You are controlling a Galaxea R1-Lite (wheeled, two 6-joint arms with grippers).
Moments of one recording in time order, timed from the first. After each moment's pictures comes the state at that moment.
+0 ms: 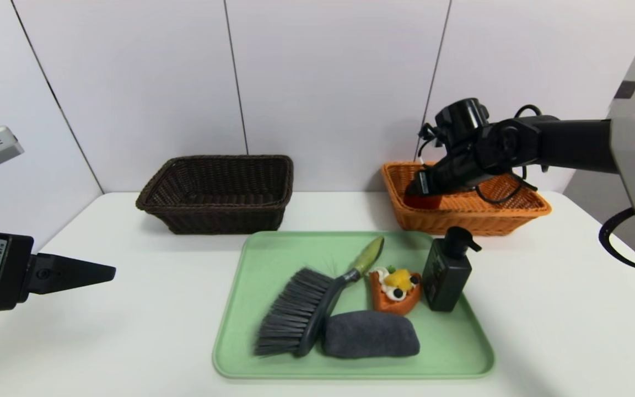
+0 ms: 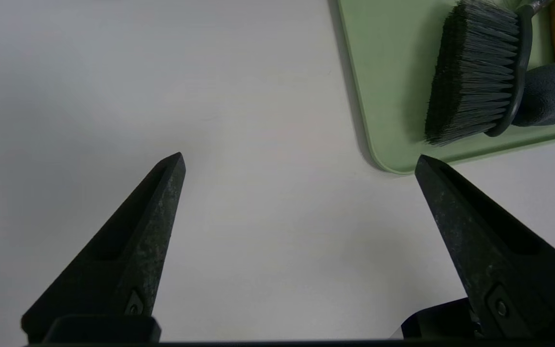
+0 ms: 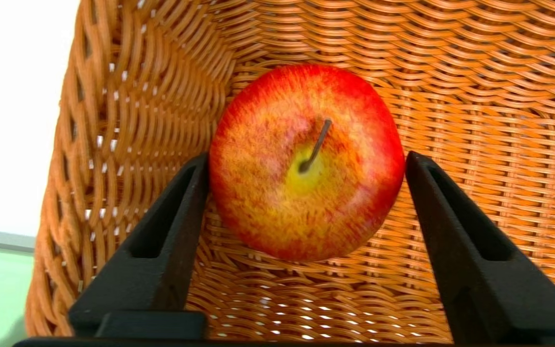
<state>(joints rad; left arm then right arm) -0.20 1.18 -1.18 0.72 -0.09 -0.08 0.25 2.25 -1.95 0.46 -0.11 0.03</state>
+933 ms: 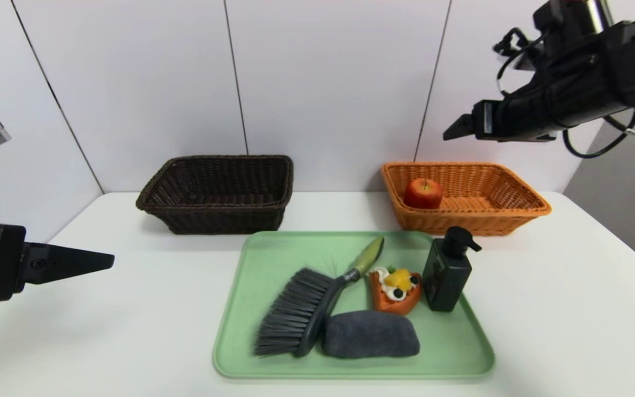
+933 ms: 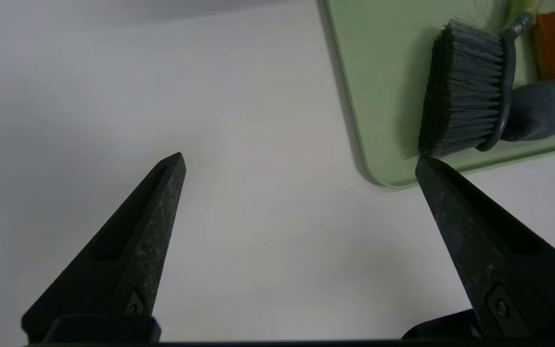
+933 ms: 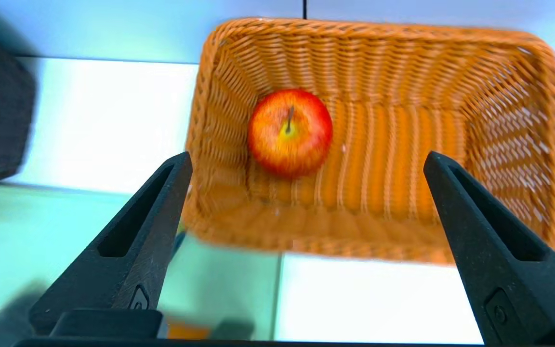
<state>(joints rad) -0.20 1.15 -1.17 0.67 -0.09 -0.08 0.22 1.90 -1.95 0.64 -0.07 0.13</state>
